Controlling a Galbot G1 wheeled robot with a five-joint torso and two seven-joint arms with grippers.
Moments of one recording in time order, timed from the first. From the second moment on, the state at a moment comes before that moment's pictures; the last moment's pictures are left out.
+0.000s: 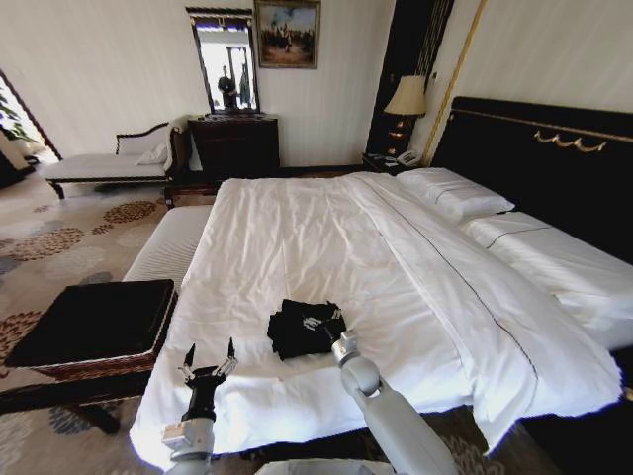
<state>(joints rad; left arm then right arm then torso) 1.87 -1.35 -0.48 -2.13 -0.20 -0.26 -0.28 -1.04 1.32 -0.04 1.51 0.22 0.03 0.09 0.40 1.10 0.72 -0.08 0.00</state>
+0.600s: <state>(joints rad) 1.75 -1.31 -0.40 -2.05 -0.24 -0.20 -0.28 -1.17 1.27 0.04 1.76 0.37 0.02 0.13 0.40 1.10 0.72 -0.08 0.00</state>
